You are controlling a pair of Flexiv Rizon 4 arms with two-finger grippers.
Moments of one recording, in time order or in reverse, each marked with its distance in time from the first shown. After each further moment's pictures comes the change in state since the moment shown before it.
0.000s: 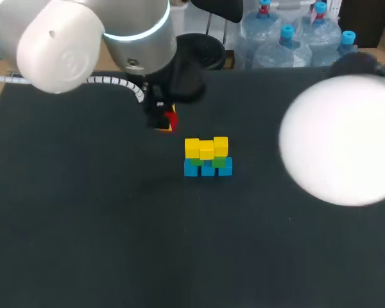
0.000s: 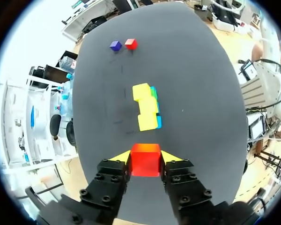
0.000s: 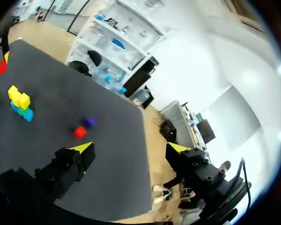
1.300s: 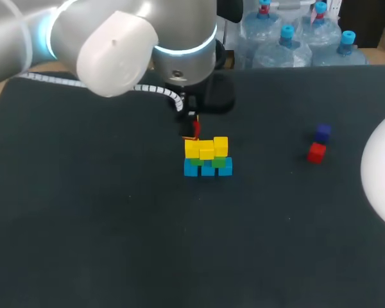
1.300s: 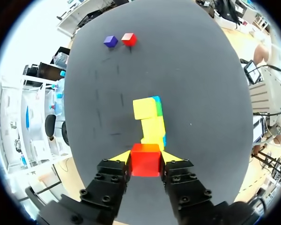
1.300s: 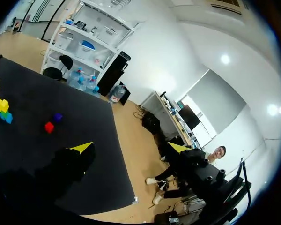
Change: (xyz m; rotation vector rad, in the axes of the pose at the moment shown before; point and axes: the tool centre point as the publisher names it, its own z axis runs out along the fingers) left arm -0.037 0.013 0.042 0.043 0.063 -0.010; right arm 0.044 -0.098 -0.019 0.155 0.004 0.139
